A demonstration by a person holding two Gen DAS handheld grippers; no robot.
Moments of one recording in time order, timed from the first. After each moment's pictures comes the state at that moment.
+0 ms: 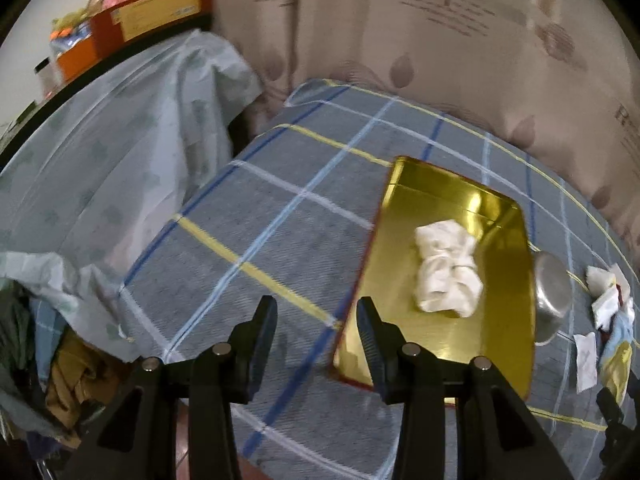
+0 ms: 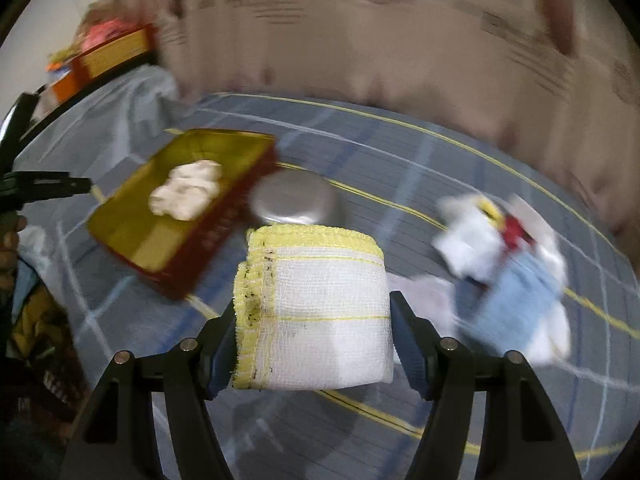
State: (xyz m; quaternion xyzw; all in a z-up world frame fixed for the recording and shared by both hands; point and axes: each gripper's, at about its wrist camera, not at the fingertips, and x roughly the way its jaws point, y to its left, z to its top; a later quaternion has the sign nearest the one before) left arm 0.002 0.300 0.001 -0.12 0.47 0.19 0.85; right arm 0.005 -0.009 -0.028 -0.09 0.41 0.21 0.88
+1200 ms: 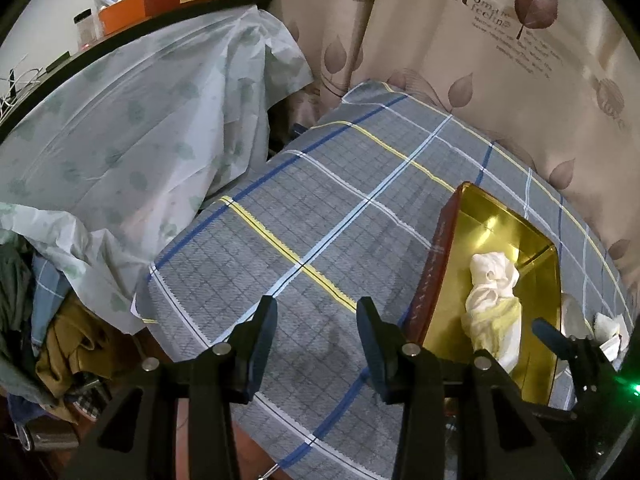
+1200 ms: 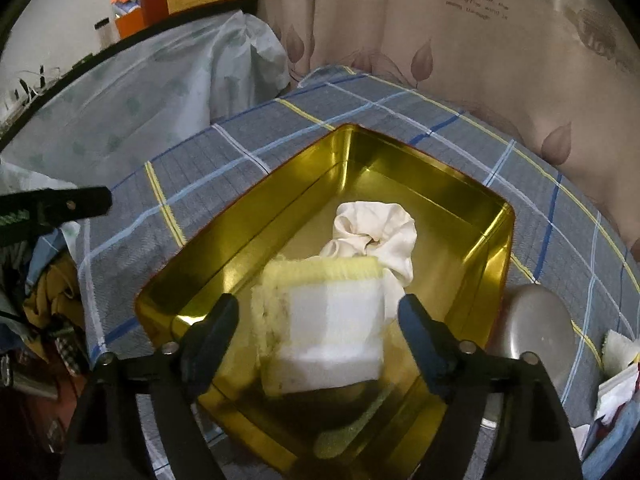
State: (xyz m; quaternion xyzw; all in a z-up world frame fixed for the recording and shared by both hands) left arm -0.019 0.364 -0.004 -0.19 0.46 0.24 0.83; right arm 0.053 0.201 -0.063 -0.16 0.42 0.32 0.83
